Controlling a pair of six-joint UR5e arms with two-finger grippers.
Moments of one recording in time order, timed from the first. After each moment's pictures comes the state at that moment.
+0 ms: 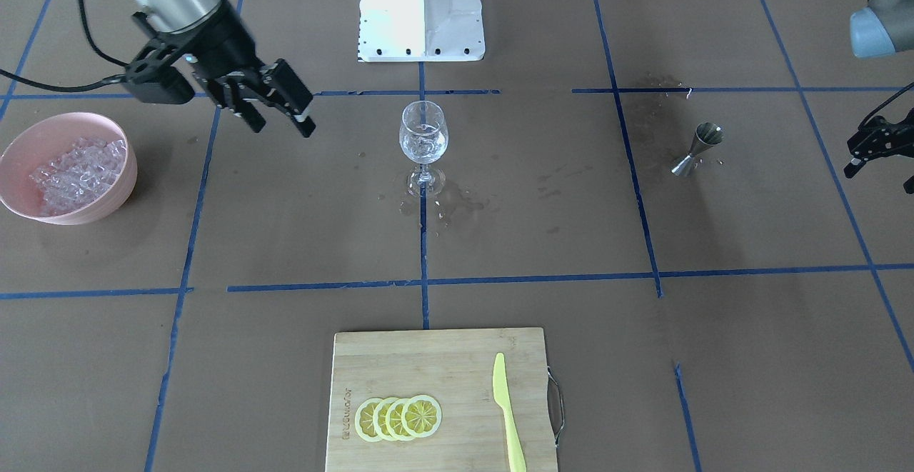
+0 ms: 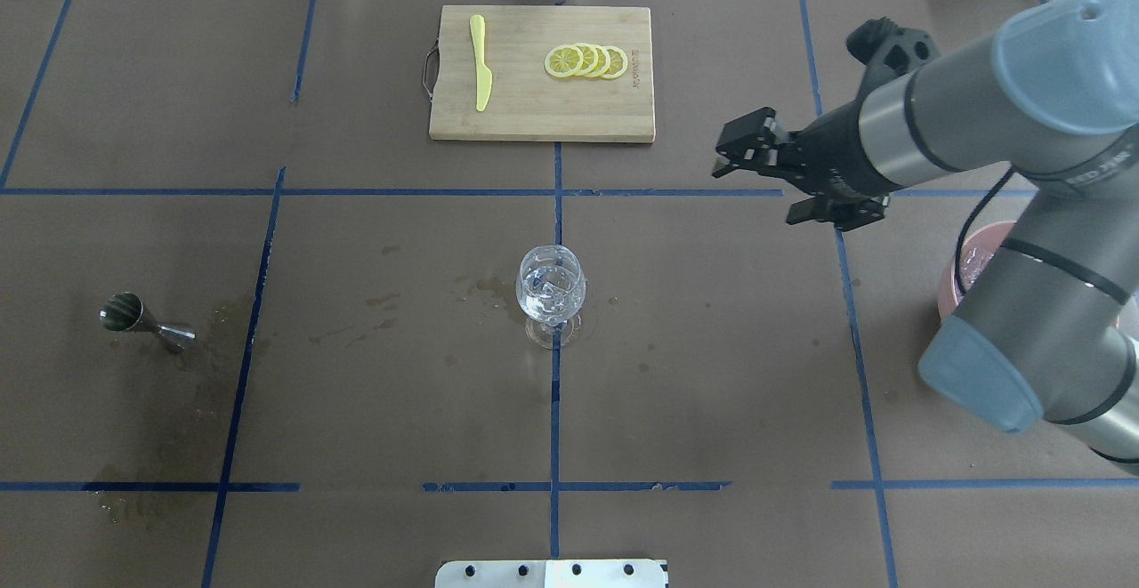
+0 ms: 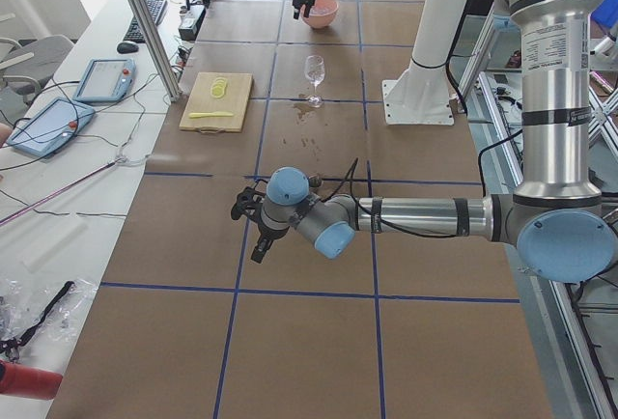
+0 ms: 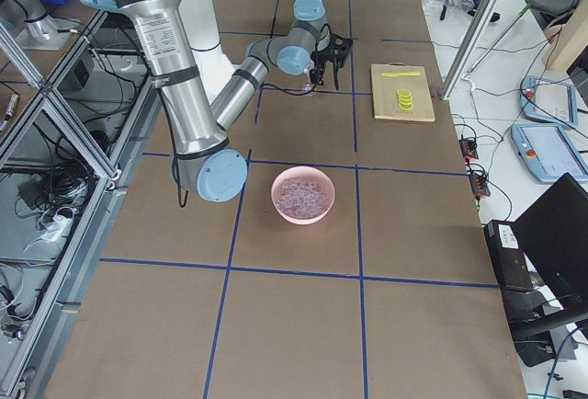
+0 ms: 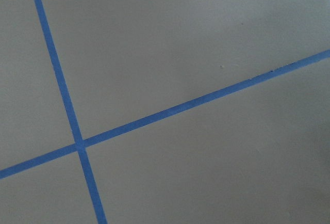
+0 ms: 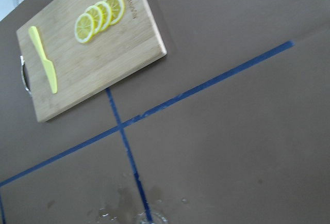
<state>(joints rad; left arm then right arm) -1.29 -1.47 -1.61 -2.27 -2.24 -0.26 0.80 -1.26 2.08 -1.37 2.05 1.55</state>
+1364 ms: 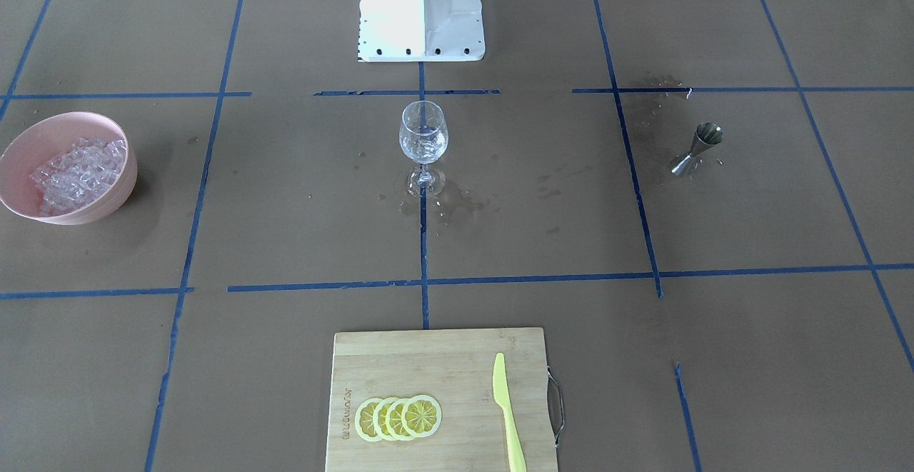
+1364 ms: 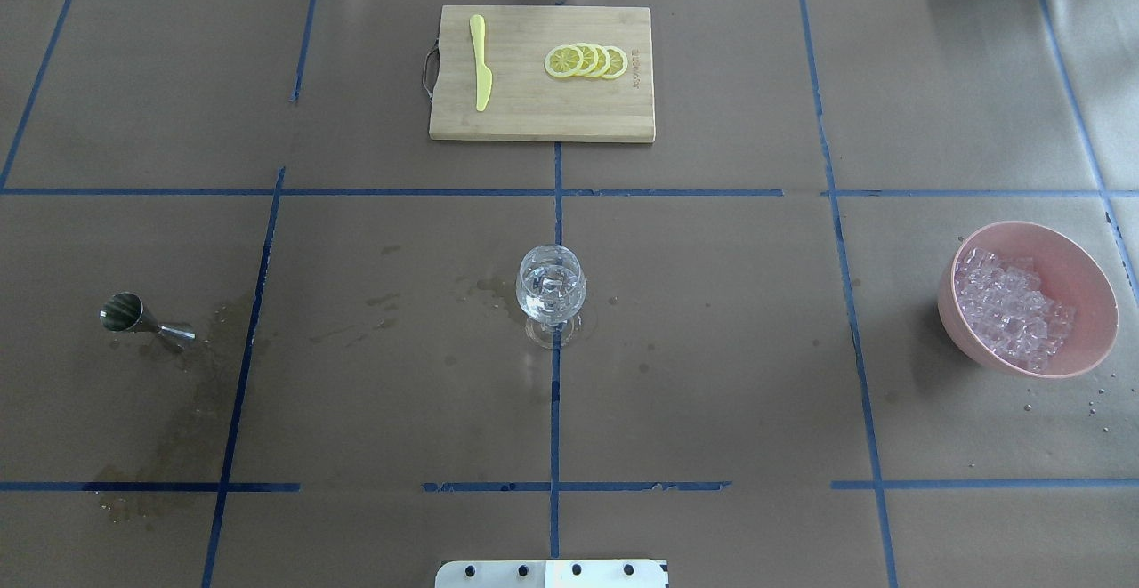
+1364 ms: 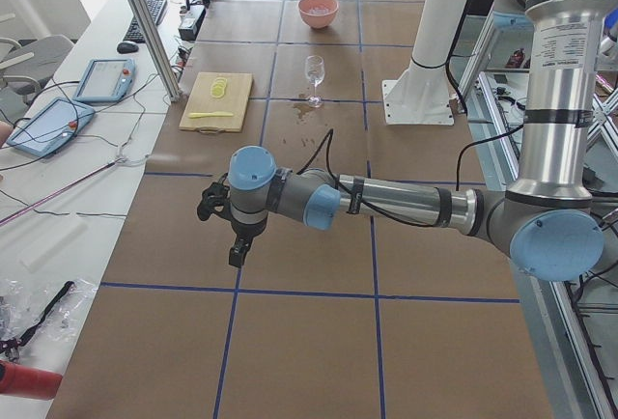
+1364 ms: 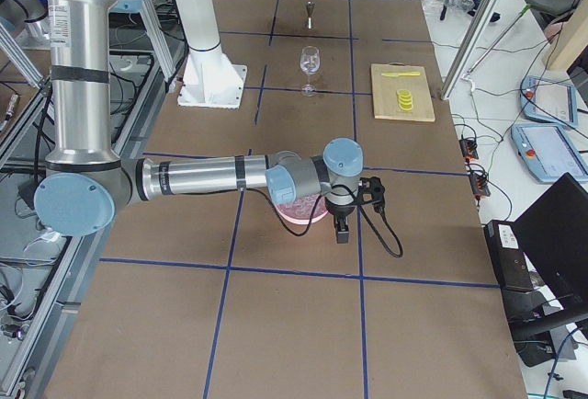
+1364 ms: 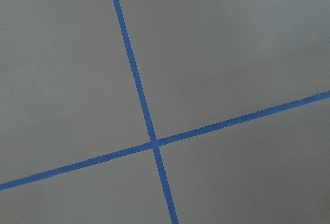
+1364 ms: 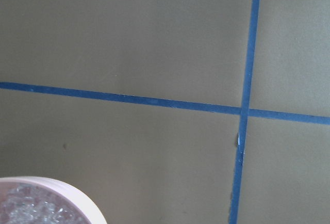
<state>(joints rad) -1.51 -1.59 -1.69 -1.74 -2.32 -0.01 1.41 -1.60 1.66 -1.37 2.33 0.18</state>
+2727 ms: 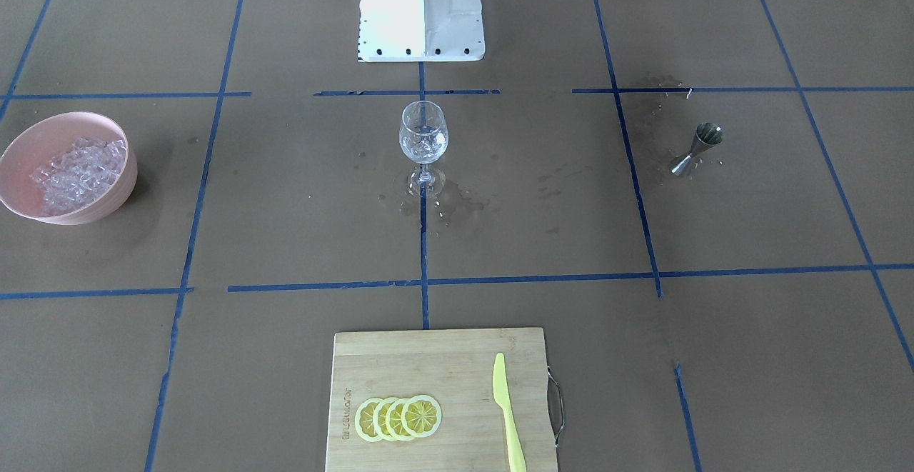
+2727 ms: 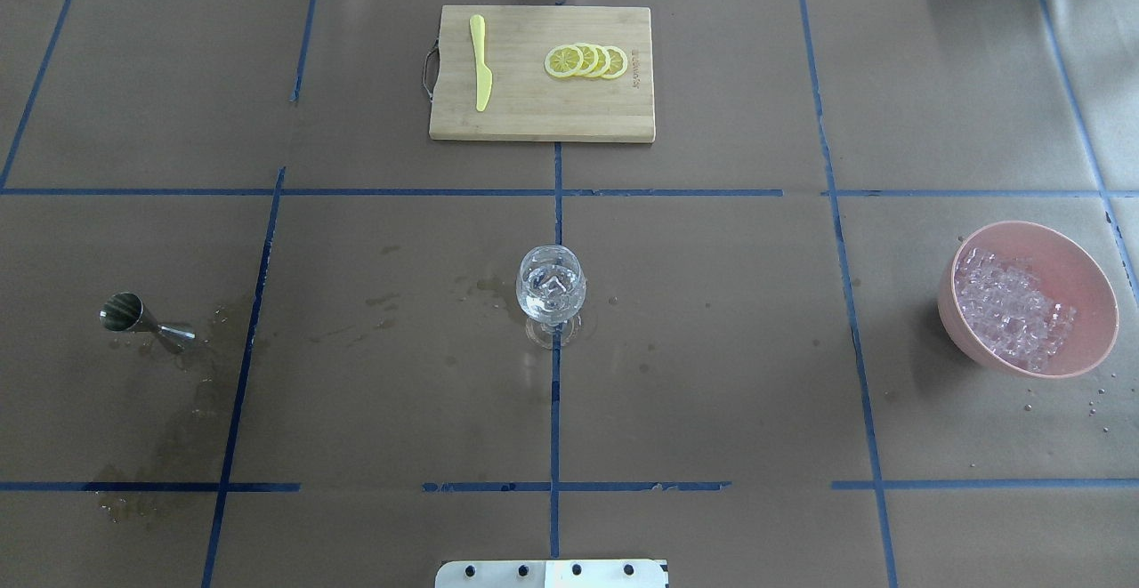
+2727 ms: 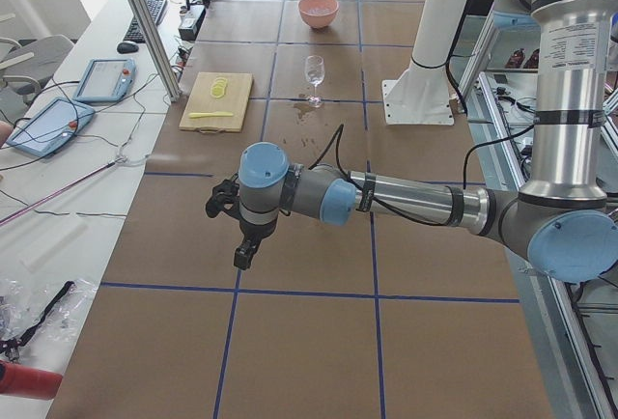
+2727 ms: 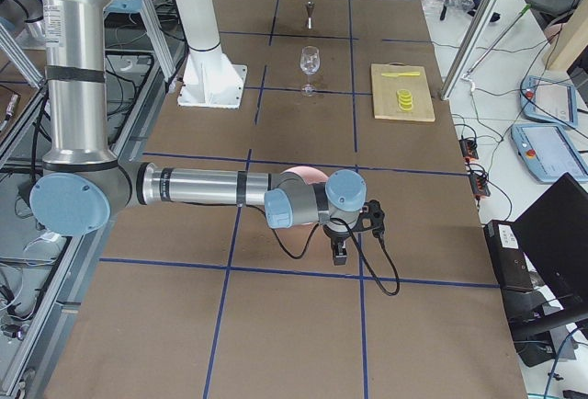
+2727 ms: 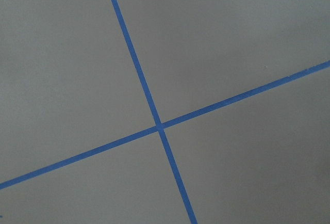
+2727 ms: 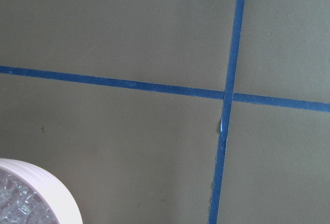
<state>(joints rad) -1.55 -1.53 -1.74 -1.71 -2.31 0.15 1.46 -1.59 1.56 -1.36 2.41 0.10</state>
